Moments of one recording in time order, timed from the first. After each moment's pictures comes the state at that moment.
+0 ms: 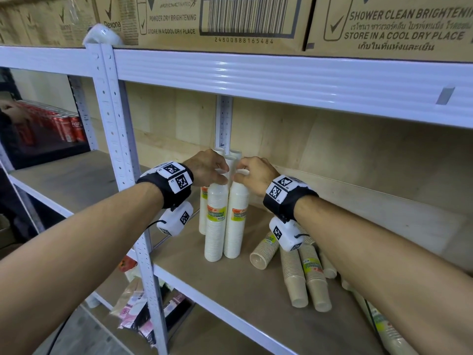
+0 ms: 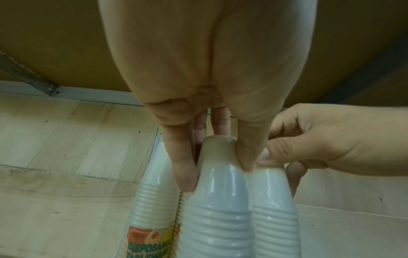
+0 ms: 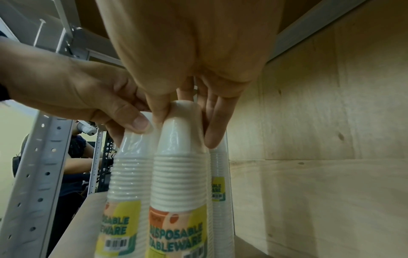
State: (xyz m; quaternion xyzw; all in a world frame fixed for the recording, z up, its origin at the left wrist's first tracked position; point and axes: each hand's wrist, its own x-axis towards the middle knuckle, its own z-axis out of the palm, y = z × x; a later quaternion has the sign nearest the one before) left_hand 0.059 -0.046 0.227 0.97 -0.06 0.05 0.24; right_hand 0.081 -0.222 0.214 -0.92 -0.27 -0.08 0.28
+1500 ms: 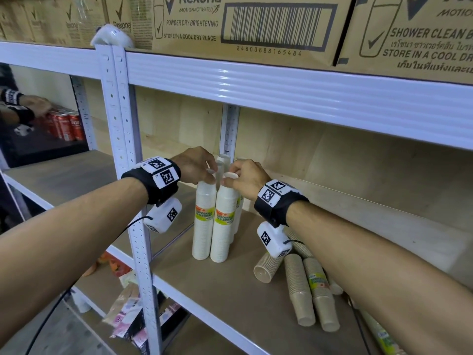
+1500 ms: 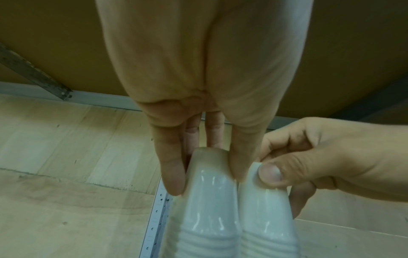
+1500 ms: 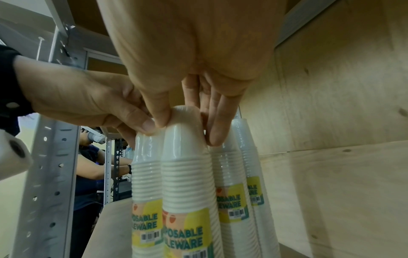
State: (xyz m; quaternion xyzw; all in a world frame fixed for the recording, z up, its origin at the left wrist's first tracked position) left_hand 0.072 -0.002 0.244 0.97 -0.05 0.04 0.24; right_hand 0.094 -0.178 0.217 -0.91 -0.26 -0.08 0.31
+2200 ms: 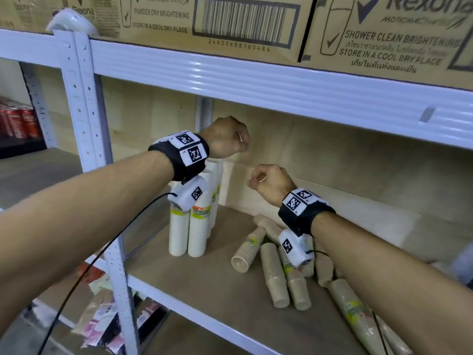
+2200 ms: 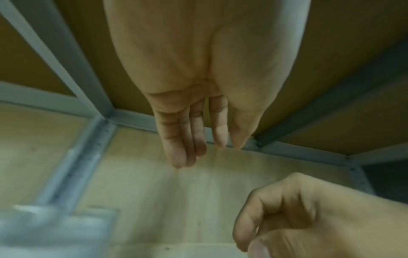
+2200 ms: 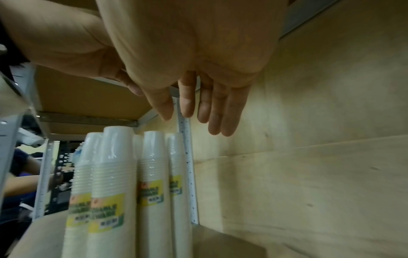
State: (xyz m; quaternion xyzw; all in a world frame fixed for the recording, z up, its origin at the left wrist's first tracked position) left_hand 0.074 -0.103 0.294 0.93 -0.19 0.12 0.28; right_hand 0.078 -0.281 0.208 -0.94 -0.13 -0.15 0.29
